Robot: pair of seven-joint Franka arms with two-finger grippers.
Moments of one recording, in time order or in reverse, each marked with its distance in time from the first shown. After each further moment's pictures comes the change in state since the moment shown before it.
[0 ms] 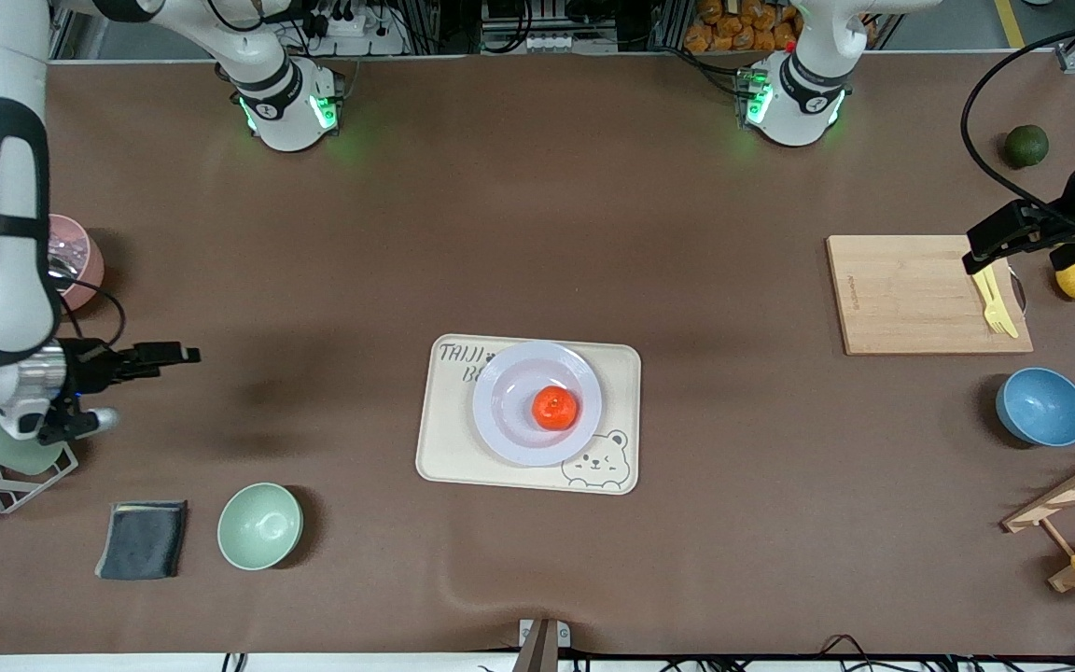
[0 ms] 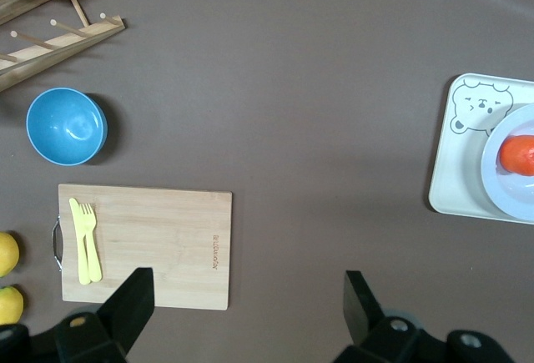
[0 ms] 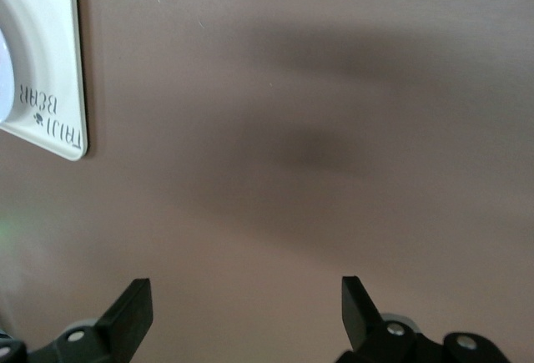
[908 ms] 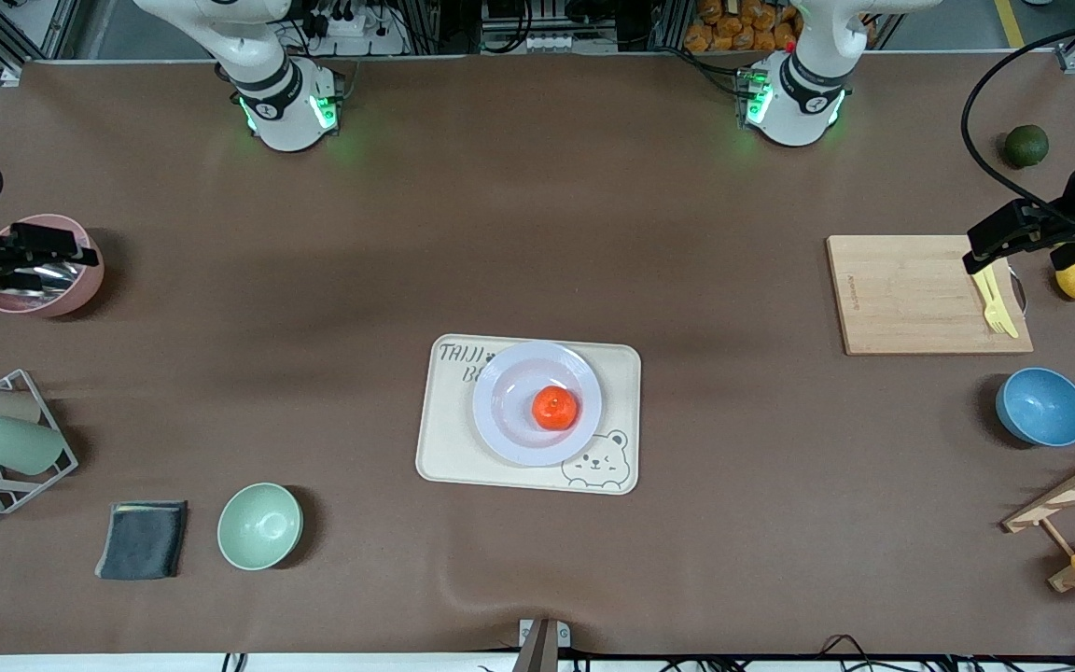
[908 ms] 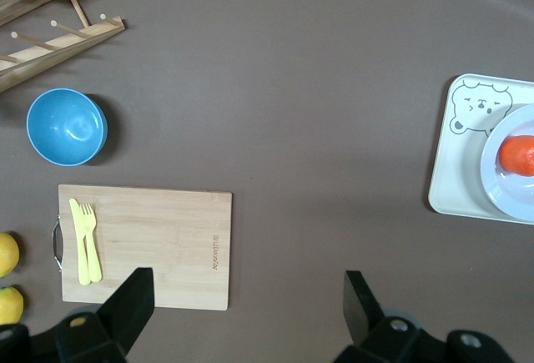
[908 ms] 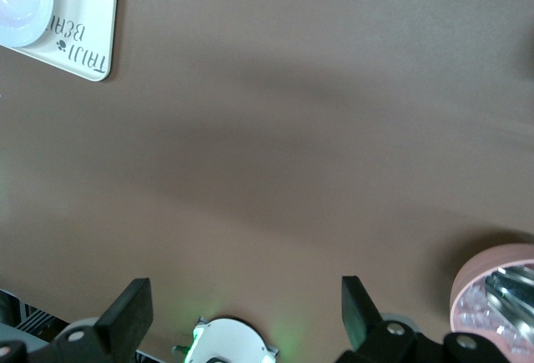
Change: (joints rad) left arm 0.000 0.000 -0.001 0.001 0.000 0.000 0.000; right arm -0.162 -0.335 0.231 0.002 -0.275 -0.204 0.096
